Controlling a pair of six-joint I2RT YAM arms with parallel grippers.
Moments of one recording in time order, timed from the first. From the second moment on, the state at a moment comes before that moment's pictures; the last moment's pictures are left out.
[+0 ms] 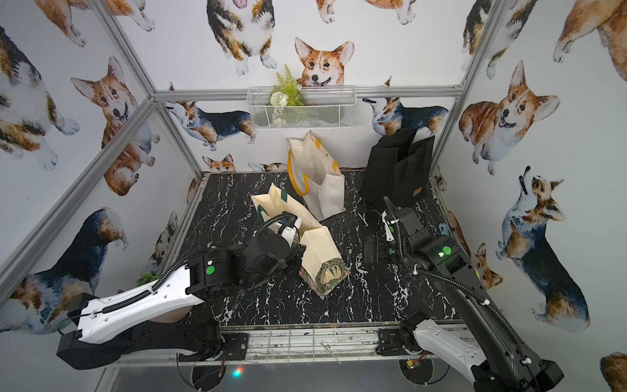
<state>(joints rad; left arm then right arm) -1.29 1.19 1.29 -0.76 -0.43 -0.64 0.53 0.94 1.20 -1.25 0.01 0.51</state>
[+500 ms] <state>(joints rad) -1.42 1.26 1.28 -0.61 -0.40 -0.74 0.50 1.01 1.34 -1.35 0.15 0.44</state>
